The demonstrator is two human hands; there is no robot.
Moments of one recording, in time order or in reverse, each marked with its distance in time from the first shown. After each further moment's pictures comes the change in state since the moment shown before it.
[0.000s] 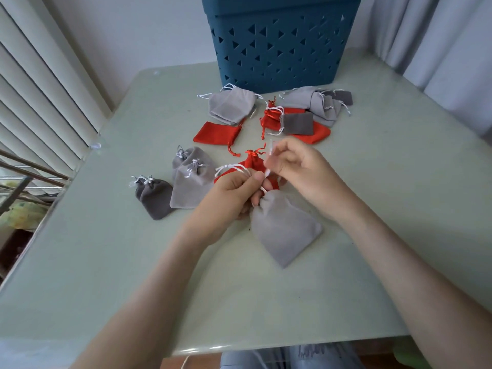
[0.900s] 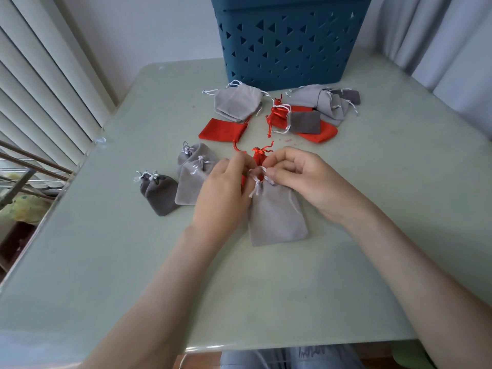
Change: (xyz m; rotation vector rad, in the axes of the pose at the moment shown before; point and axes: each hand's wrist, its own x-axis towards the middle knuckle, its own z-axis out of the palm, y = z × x) left_hand 0.007 -0.022 -0.011 0.821 0.473 0.570; right_hand -0.002 0.001 0.006 0.047 -0.112 0.088
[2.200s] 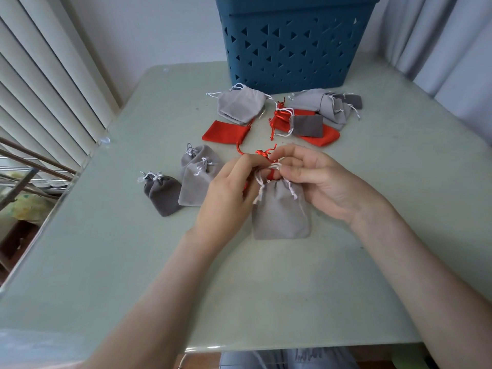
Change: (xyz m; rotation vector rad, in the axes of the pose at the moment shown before) left_hand 0.000 0.010 -0.006 -0.143 0.098 0.208; right_hand 0.001 -0.004 -0.012 0.463 -0.138 0.093
